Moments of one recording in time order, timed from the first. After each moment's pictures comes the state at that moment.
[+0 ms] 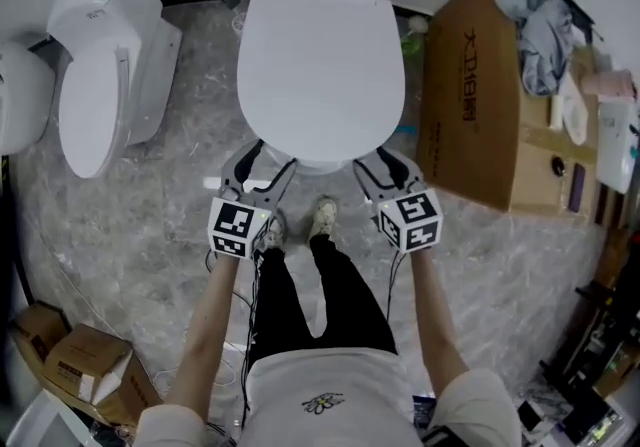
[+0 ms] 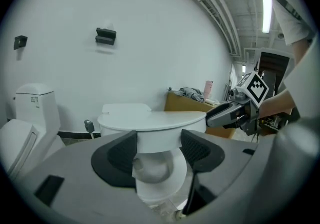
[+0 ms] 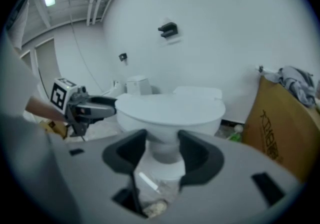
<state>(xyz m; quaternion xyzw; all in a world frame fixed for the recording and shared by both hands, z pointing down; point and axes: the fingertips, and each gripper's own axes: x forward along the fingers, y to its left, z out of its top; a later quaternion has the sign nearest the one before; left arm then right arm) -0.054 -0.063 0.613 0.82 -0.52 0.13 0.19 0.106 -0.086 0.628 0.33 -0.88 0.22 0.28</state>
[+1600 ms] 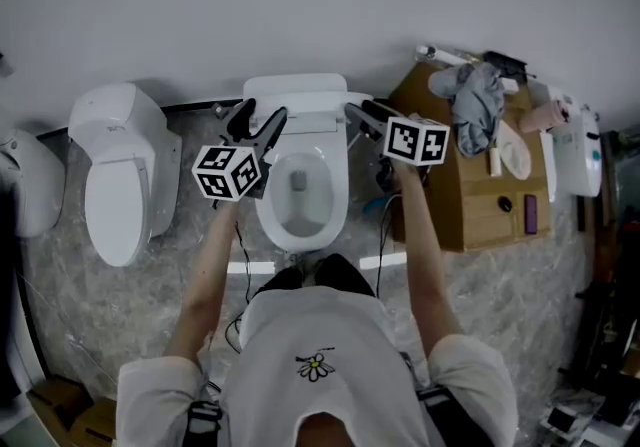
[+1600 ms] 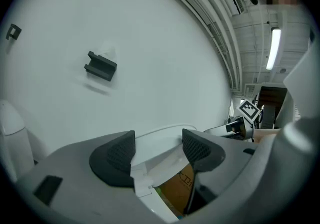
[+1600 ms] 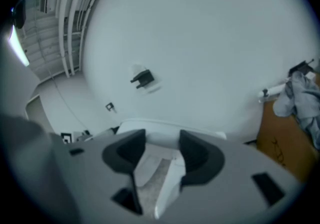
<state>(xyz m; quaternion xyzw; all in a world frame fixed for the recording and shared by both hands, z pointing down) -0.106 -0.335 0.365 0.84 -0.51 -0.04 0.18 0.067 -0.361 0.382 0.37 -0.86 0.34 0.10</state>
